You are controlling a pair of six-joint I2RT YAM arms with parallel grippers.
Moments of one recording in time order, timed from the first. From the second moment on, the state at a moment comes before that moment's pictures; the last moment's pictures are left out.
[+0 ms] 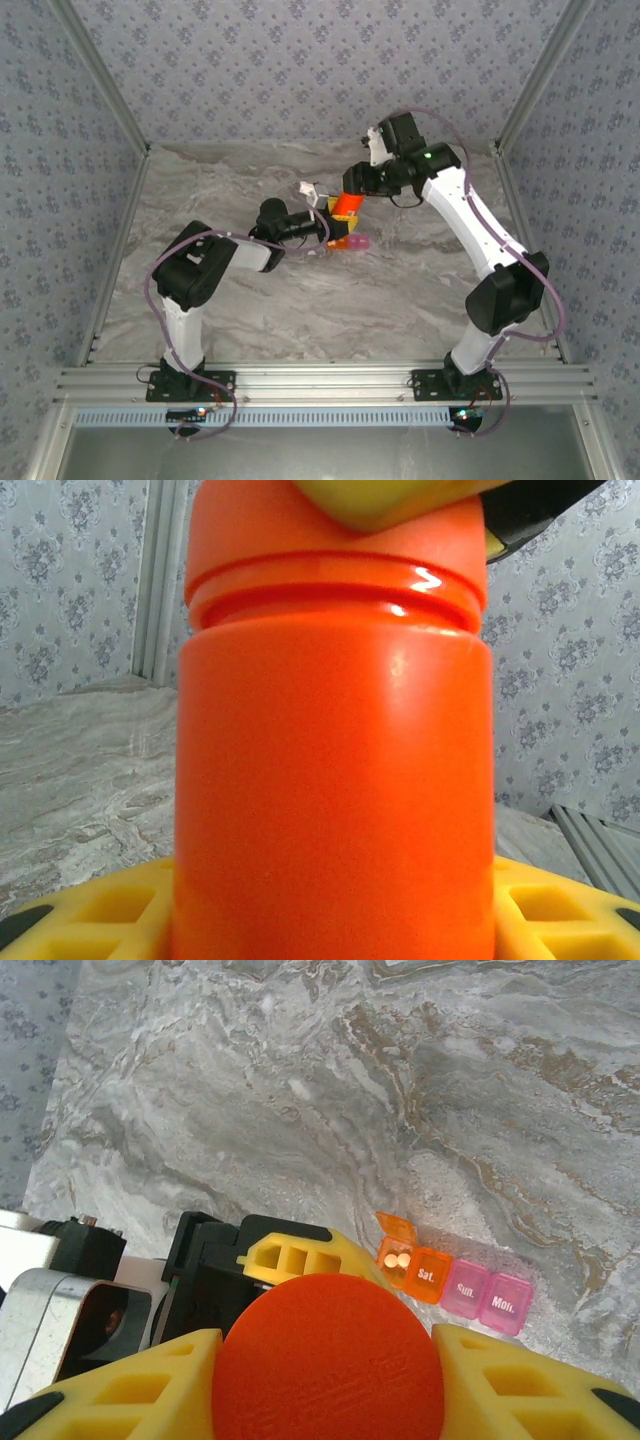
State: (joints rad) left arm -0.61 1.99 0.96 1.19 0.73 -0.38; right arm 0.43 1.70 1.78 -0.98 -0.30 0.33
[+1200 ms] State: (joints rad) left arm -0.62 1.99 0.97 1.26 0.73 -0.39; right arm 0.32 1.66 1.80 -0.97 -0.55 0.02
